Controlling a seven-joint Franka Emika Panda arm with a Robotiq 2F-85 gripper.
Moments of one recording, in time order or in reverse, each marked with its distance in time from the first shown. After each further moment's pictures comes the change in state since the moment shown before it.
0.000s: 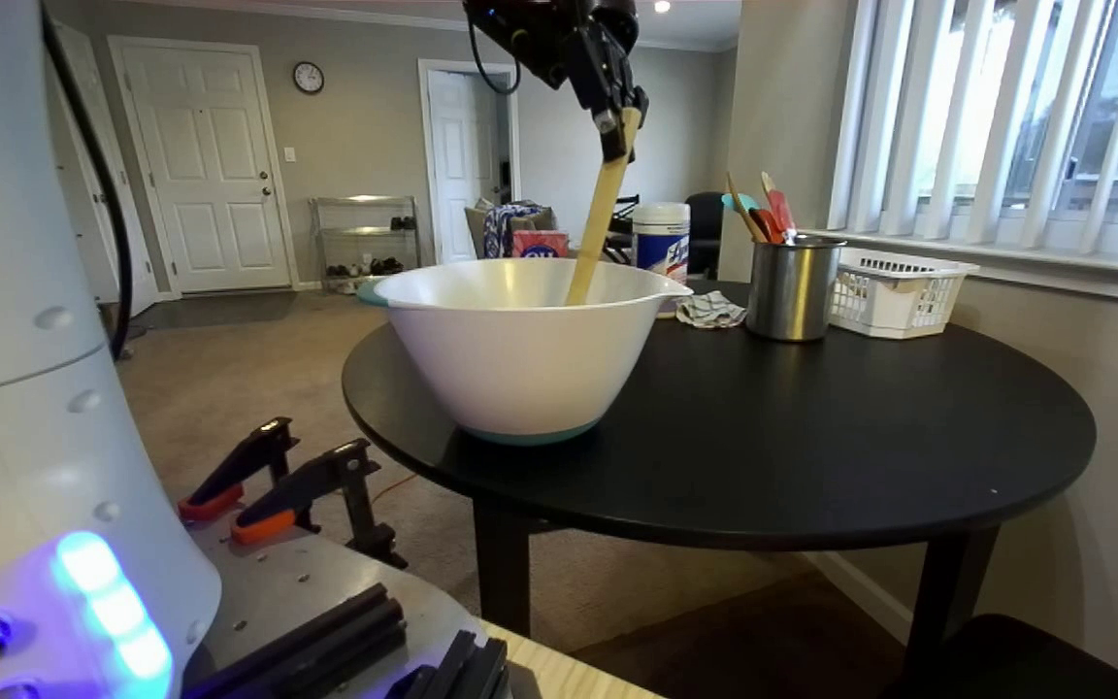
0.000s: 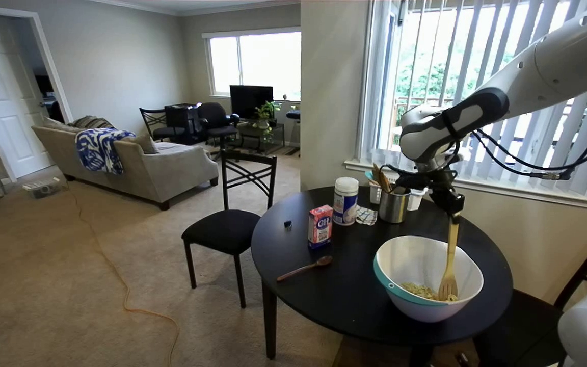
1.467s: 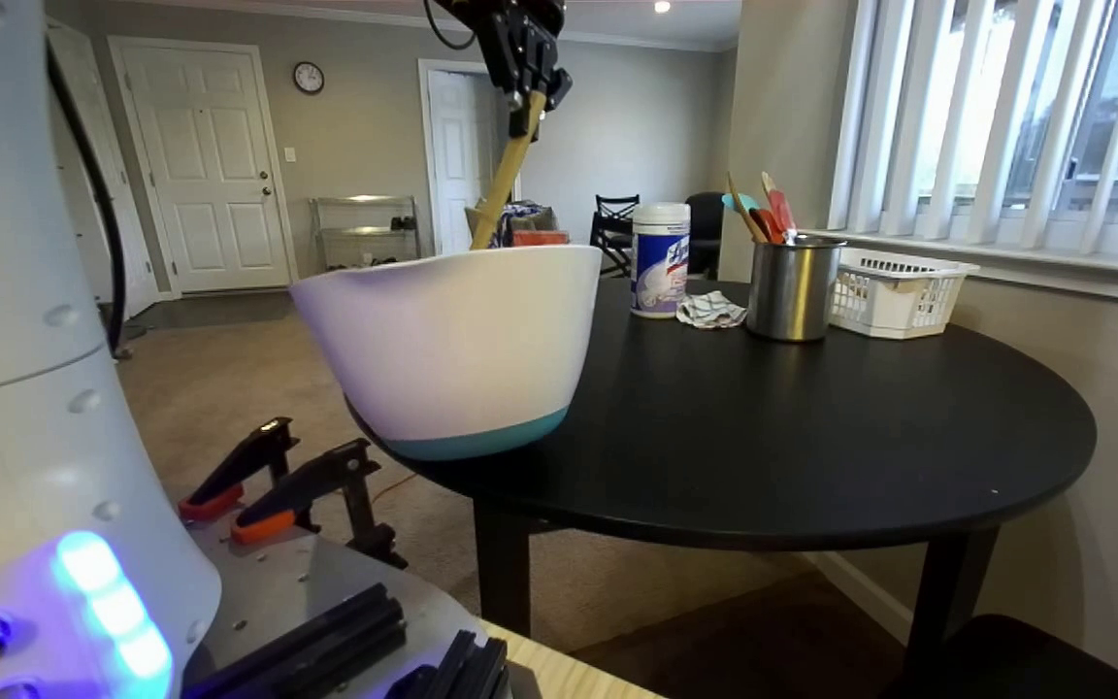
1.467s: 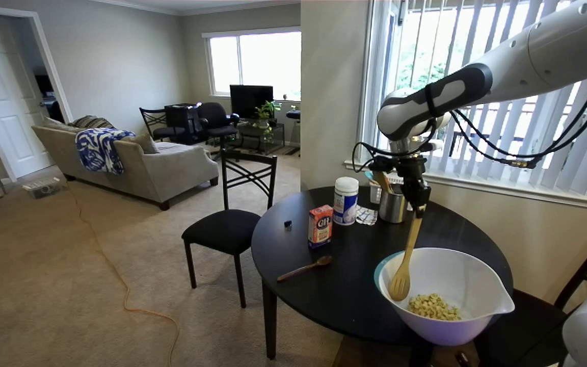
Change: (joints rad) arm 0.064 0.006 0.055 0.109 0.252 -0.074 0.056
